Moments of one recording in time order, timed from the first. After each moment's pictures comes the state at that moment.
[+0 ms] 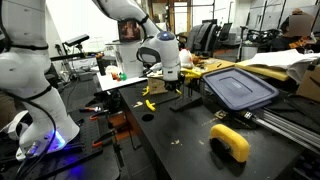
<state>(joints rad) -0.11 0.36 -0.06 -2.20 0.91 2.72 0.53</state>
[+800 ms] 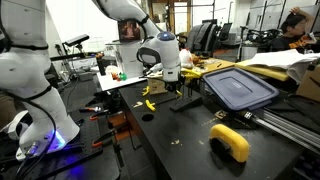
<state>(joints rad) -0.11 0.36 -0.07 -2.20 0.90 2.72 0.53</state>
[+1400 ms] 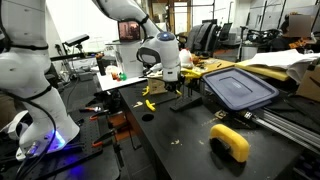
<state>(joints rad) -0.10 0.36 -0.07 -2.20 0.91 2.72 0.53</state>
